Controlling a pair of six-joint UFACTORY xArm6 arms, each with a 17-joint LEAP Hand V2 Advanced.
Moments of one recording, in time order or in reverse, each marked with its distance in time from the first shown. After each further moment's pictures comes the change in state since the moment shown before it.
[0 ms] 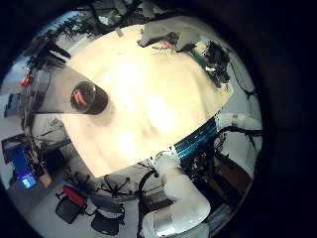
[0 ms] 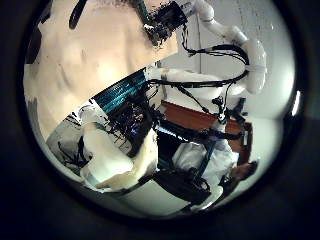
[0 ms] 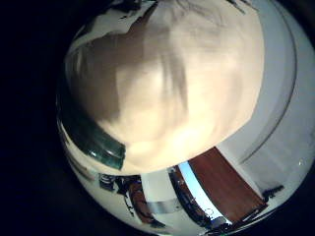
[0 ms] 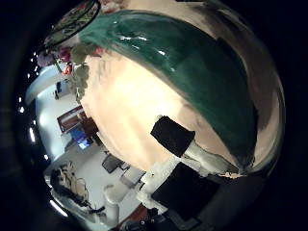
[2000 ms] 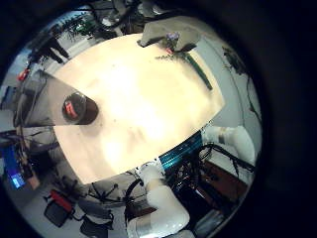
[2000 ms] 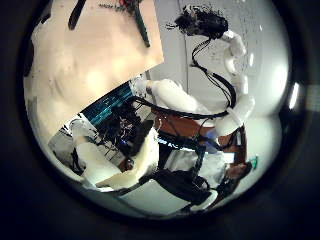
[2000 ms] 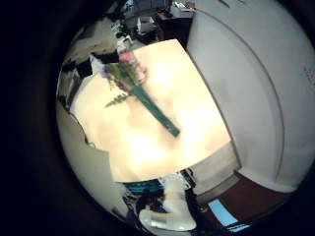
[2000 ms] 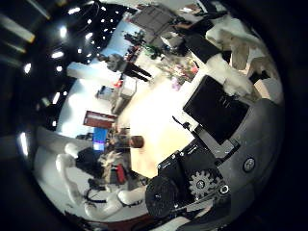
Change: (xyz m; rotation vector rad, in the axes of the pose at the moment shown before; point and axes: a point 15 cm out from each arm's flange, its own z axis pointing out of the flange) left arm 0.018 -0.036 -0.036 0.122 0.174 -0.031; right arm -0.010 0.088 -0.335 0.721 -0.433 -0.169
